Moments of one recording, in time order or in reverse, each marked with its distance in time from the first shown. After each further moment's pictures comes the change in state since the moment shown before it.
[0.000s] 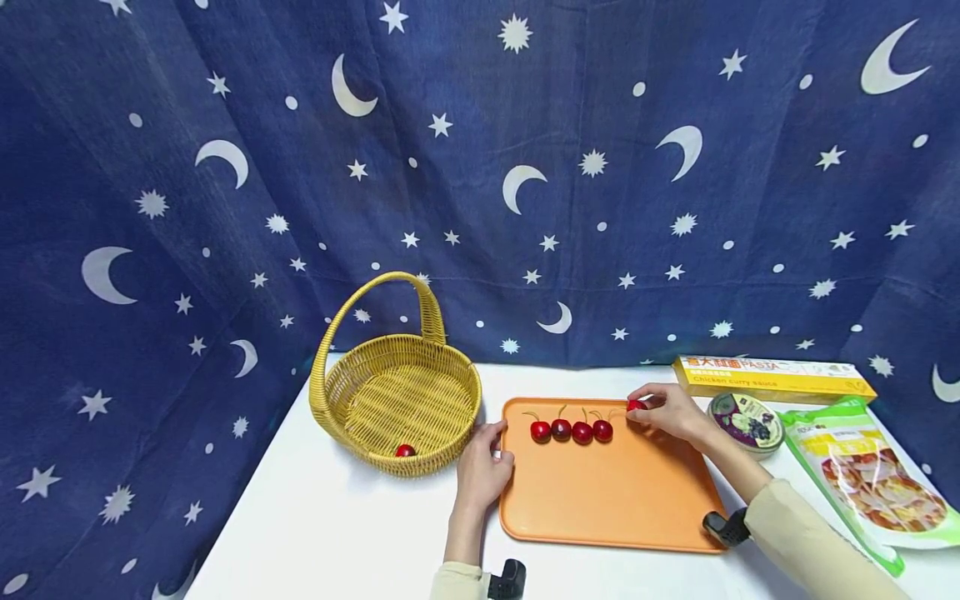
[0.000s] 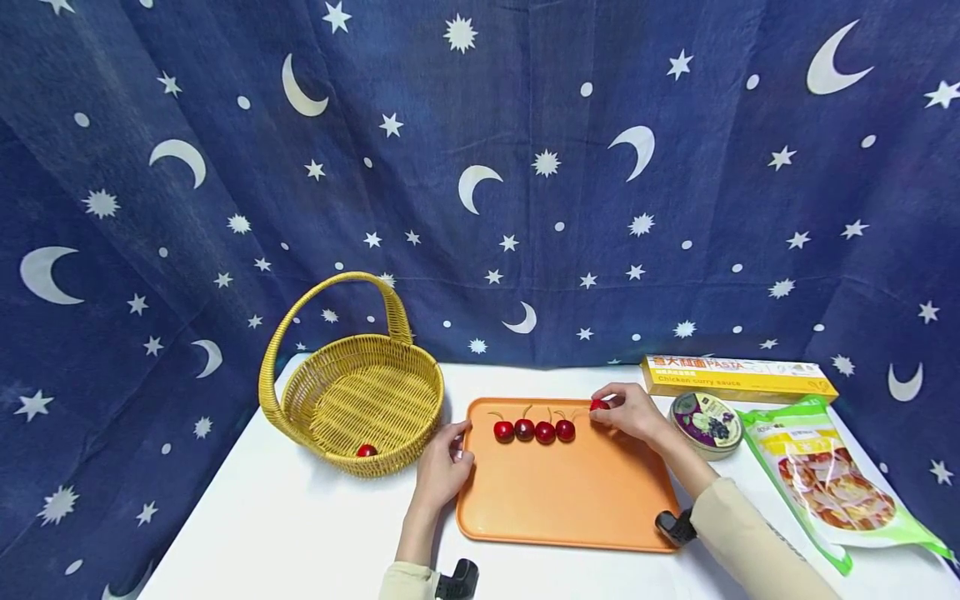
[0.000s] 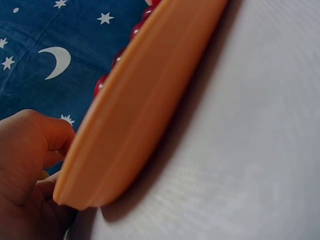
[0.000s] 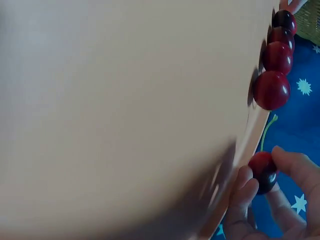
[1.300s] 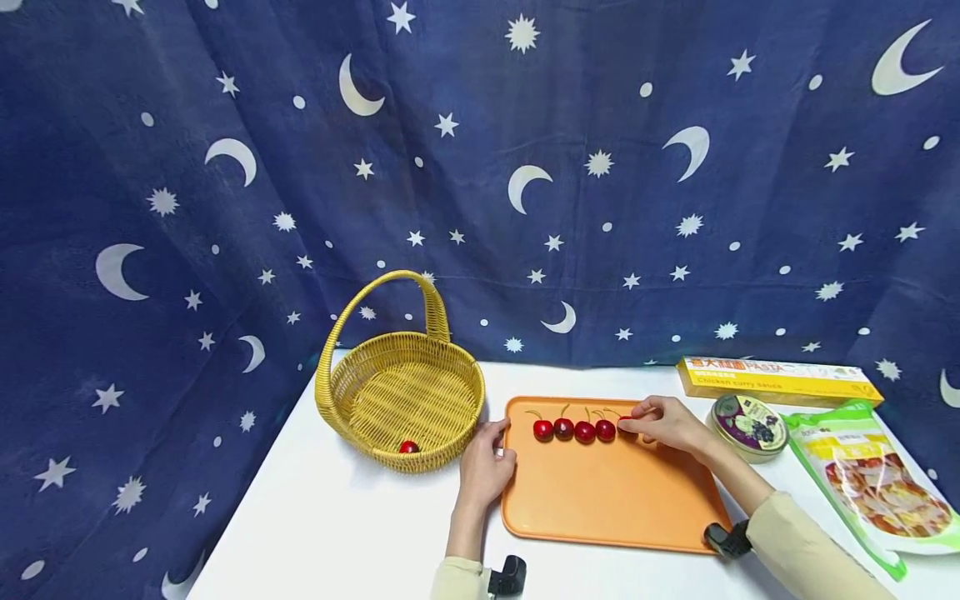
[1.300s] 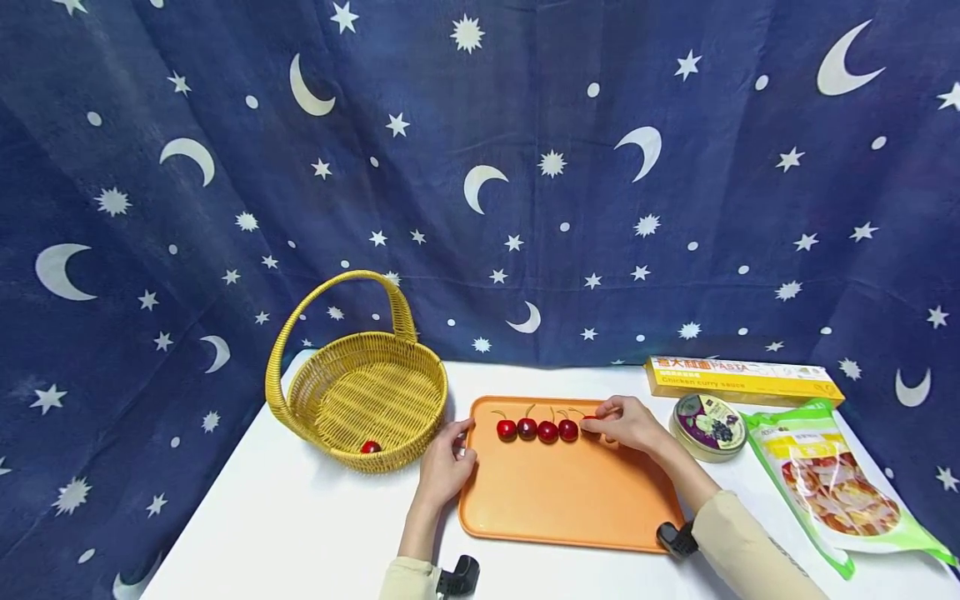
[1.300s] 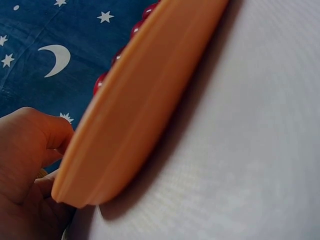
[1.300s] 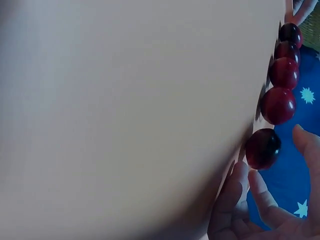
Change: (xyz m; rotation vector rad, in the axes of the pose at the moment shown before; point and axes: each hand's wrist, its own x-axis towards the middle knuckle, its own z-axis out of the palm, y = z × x) left_hand 0.000 0.000 -0.002 -0.006 -0.004 0.001; right_hand -0.010 0.004 0.012 -0.082 -0.037 0.142
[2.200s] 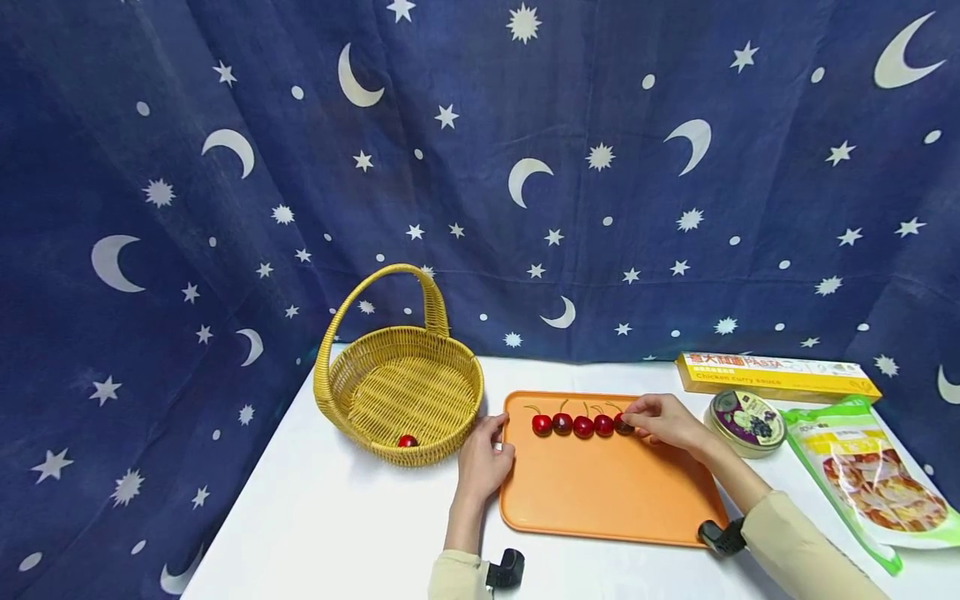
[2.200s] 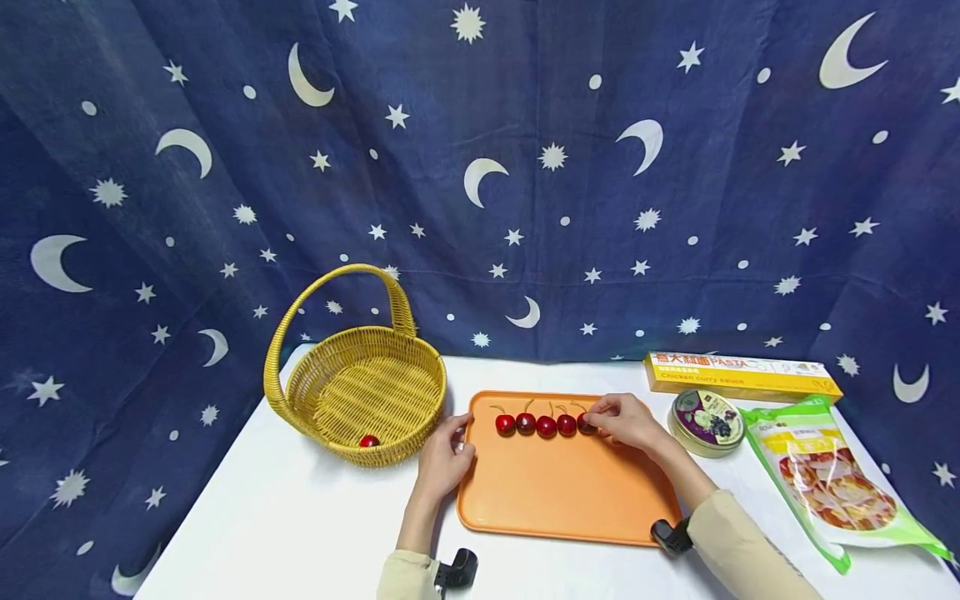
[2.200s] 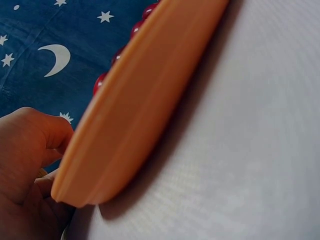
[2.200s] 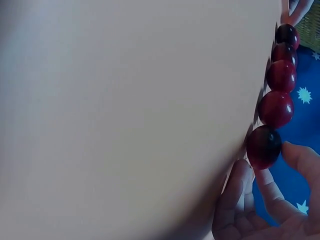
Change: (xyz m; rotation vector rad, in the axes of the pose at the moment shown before) left_hand 0.002 -0.001 0.001 -0.013 -0.024 -0.019; right_hand 0.001 0.002 0.001 0.077 -0.046 -0.063
